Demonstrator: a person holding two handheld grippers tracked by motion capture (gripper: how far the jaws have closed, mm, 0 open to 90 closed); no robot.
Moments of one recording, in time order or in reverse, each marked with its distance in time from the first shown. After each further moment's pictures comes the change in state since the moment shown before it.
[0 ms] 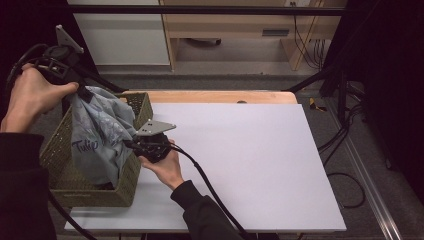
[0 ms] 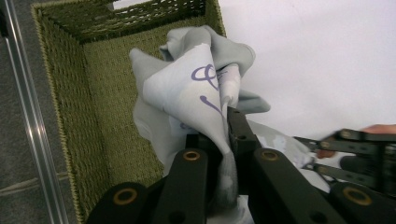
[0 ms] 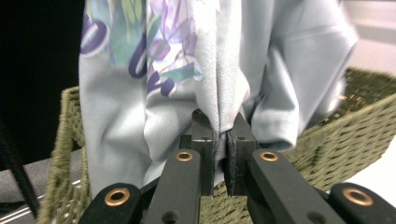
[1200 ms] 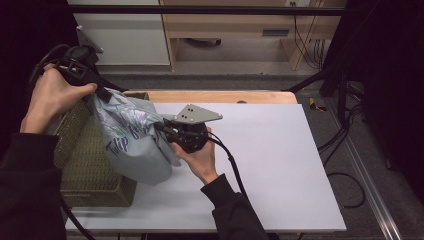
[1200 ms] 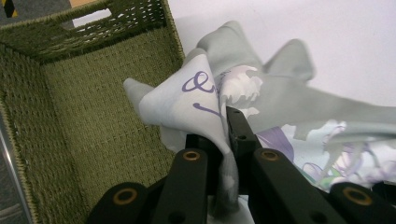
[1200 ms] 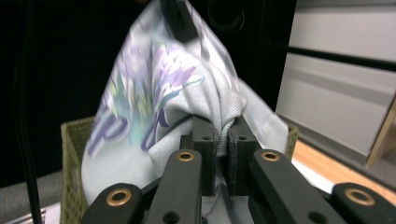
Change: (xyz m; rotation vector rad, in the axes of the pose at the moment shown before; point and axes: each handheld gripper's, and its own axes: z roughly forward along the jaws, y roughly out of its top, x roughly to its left) left arm -0.035 0.008 0.006 -0.014 -0.066 0.078; right arm -0.016 0.040 -0.101 -0.099 -0.111 -0.052
